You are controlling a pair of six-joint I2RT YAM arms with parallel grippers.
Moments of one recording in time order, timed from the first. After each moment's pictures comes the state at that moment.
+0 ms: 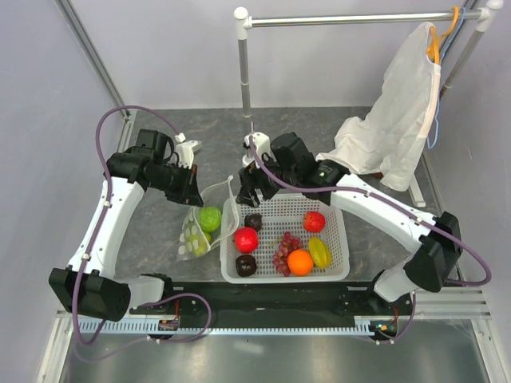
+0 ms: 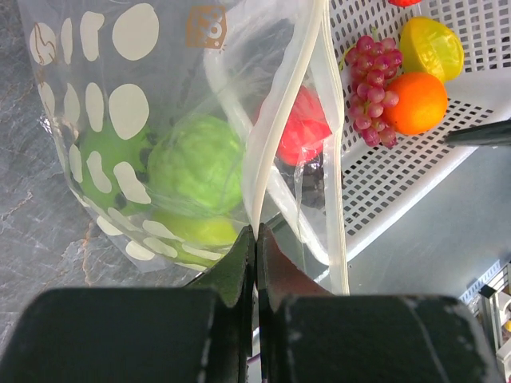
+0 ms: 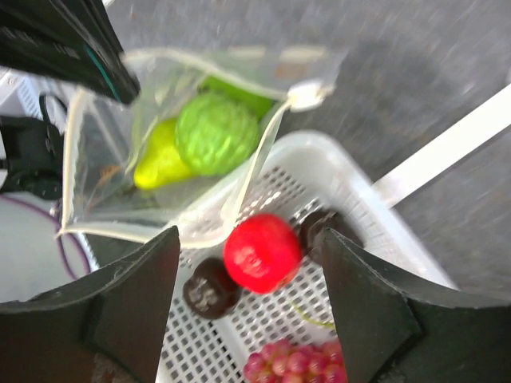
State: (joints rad) left arm -0.17 1.25 1.33 -1.22 0.53 0.12; right arm 0.83 1.52 1.40 -0.44 -0.31 0.20
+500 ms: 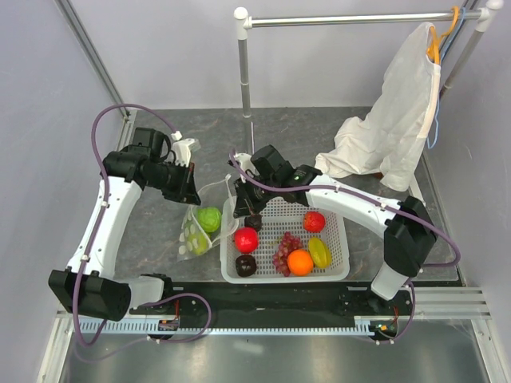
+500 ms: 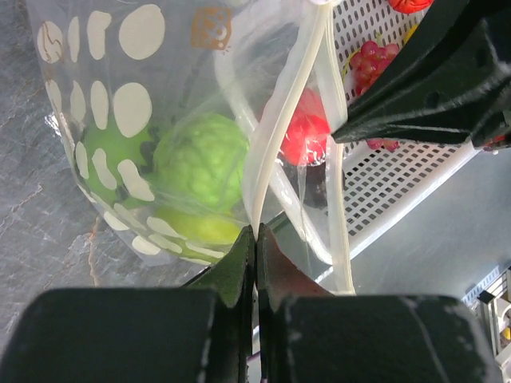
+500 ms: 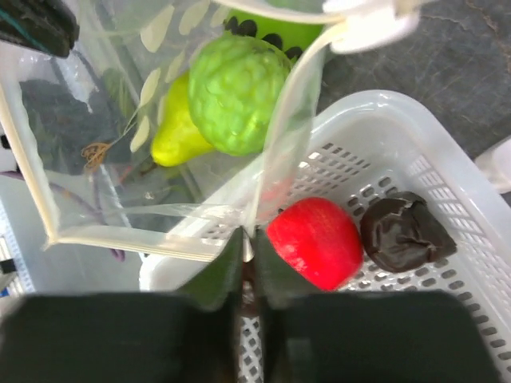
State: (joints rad) left arm -0.15 1.25 1.35 -1.23 0.52 0.12; right arm 0.87 1.68 1.36 -0.43 -0.45 0.32
